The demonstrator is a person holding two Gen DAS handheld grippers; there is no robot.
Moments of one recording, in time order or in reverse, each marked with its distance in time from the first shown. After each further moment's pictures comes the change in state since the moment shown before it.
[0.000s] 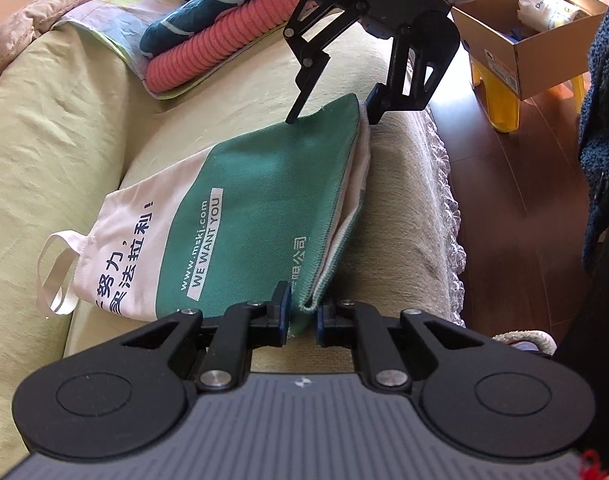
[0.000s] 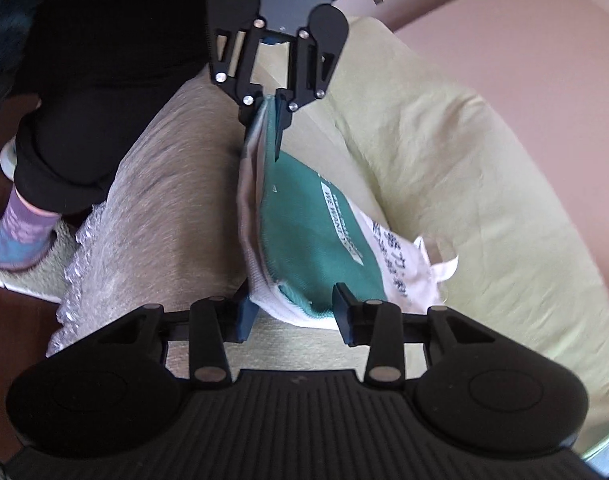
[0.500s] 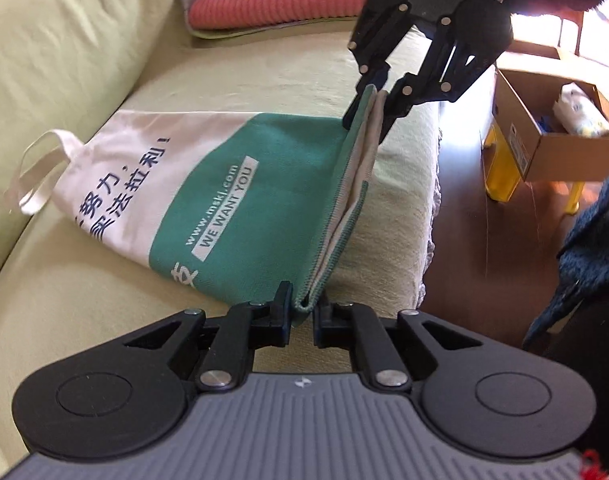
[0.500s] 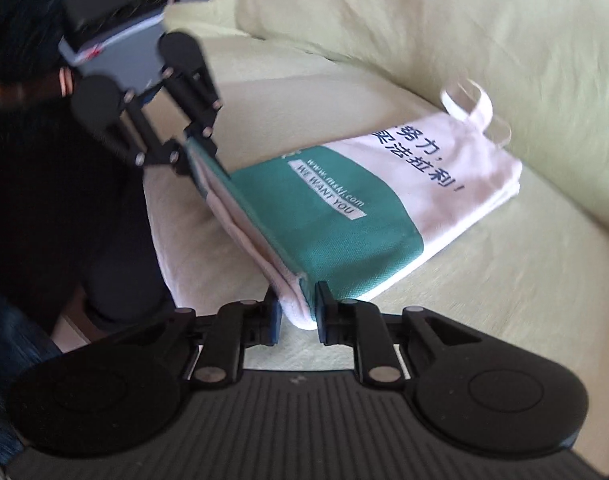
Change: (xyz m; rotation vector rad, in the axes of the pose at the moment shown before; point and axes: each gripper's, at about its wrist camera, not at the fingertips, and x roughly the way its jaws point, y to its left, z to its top) left arm -0.012 0.056 0.004 -0.434 0.082 -0.175; right arm 0.014 -0.112 0.006 0.824 0.198 0.381
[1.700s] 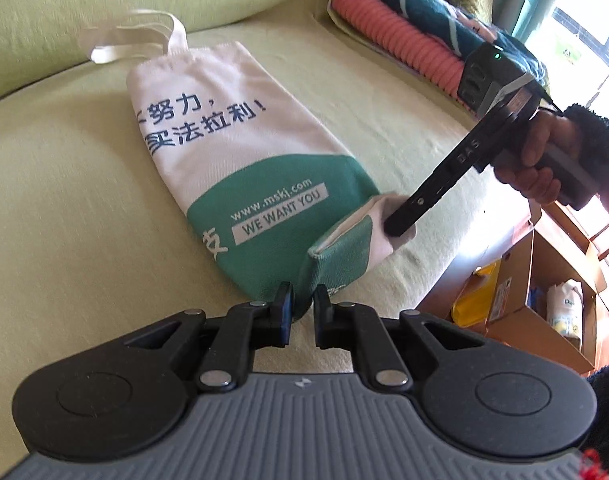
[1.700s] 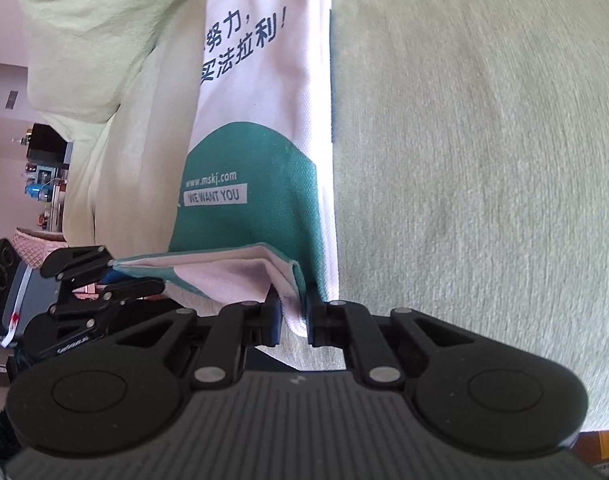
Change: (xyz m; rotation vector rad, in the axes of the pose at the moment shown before) left arm -0.018 0.050 0.010 -0.608 -0.003 -0.071; right arm 0.042 -0.109 -0.018 1.079 0.280 0.279
